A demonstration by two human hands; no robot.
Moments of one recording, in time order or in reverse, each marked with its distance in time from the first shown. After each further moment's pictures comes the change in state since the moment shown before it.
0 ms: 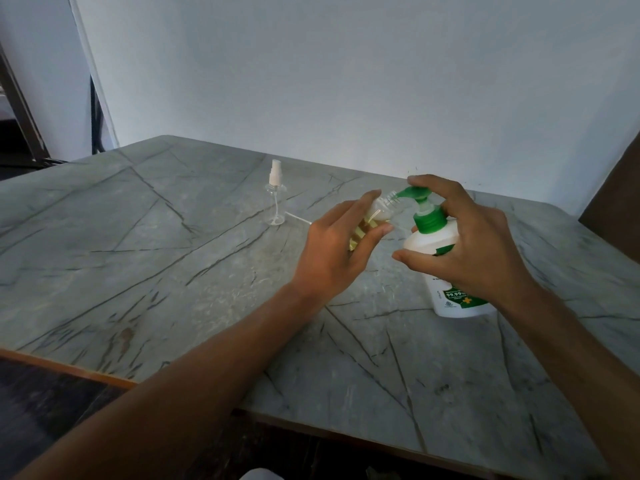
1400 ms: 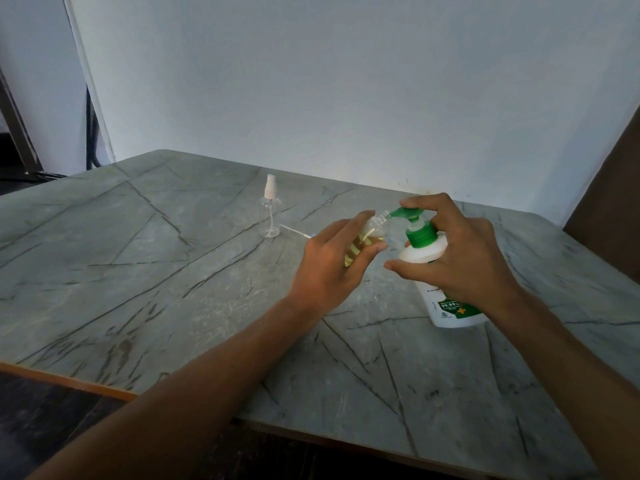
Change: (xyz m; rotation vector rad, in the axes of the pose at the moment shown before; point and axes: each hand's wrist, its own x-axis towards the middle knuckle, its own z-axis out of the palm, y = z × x) left_hand -0.005 0.001 0.003 -0.029 -0.037 -0.020; right_hand 0.000 0.002 -0.003 0.027 0.001 0.017
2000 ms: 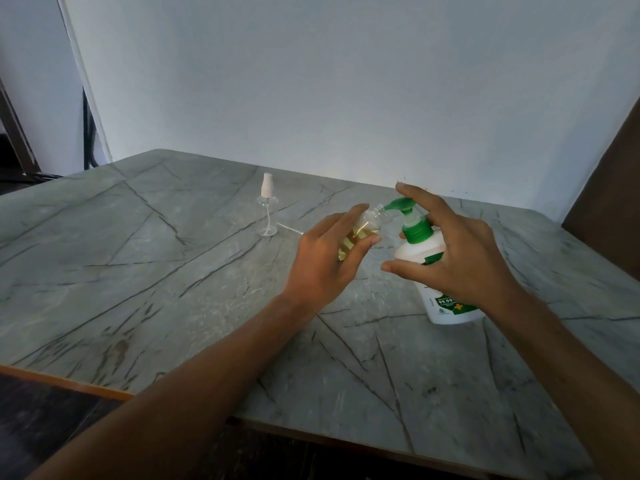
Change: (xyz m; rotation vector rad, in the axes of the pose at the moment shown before) left_hand 0.003 0.001 -0.003 0.028 0.017 -0.014; right_hand -0.003 0.000 -0.003 -0.074 -0.031 -0.012
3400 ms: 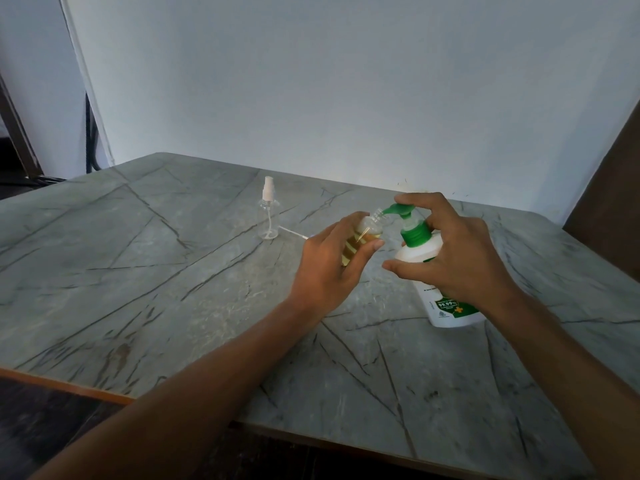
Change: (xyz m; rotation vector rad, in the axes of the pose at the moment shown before) left_hand -0.003 0.004 0.002 -0.071 -0.043 -0.085; right_hand 0.005 0.000 0.003 0.074 0.012 0.041
